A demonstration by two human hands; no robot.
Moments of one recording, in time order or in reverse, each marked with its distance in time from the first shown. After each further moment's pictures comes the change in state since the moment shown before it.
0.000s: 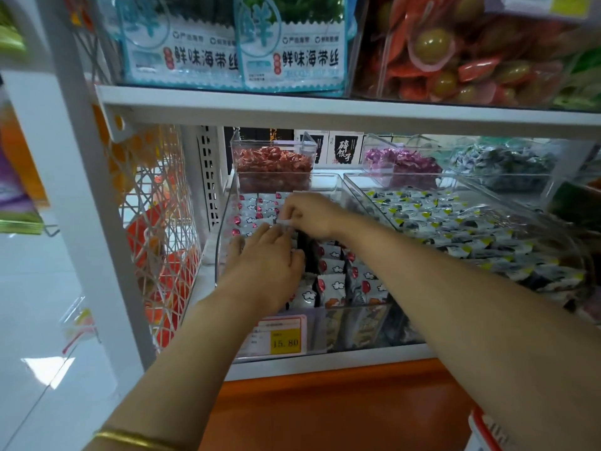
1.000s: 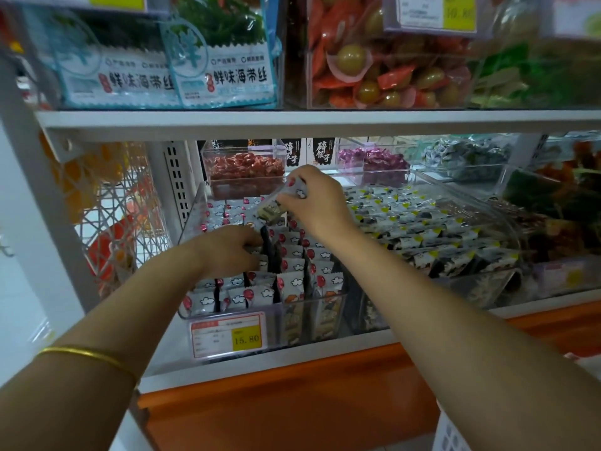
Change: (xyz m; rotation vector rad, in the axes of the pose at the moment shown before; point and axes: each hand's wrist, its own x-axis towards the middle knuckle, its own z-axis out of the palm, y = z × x) left_hand 0.024 0.001 -0.038 -0.048 -0.306 0.011; right_hand -0.069 -0.010 -0.030 0.377 0.601 0.072
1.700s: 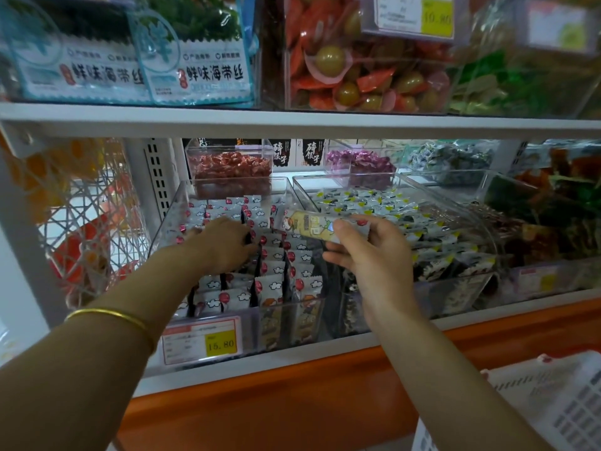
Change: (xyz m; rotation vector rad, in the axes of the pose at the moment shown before) left_hand 0.029 0.015 0.013 0.161 0.079 -0.020; right_hand -0.086 0.017 -0.049 0.697 0.343 0.446
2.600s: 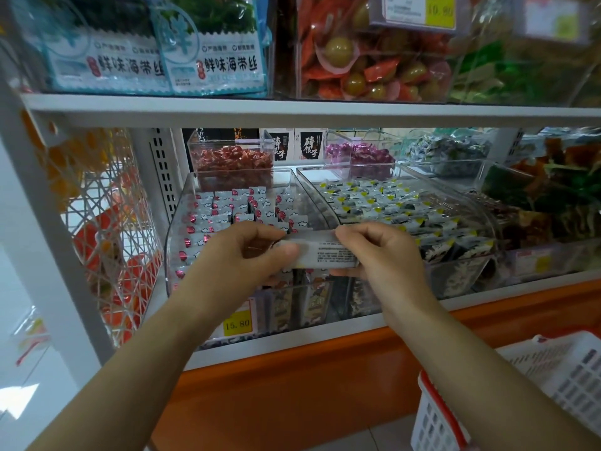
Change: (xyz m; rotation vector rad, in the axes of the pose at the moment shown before) left_hand -0.102 0.031 0.009 -1.128 0.272 0.115; right_hand -0.025 -0.004 -0.009 -0.166 -0.184 -0.057
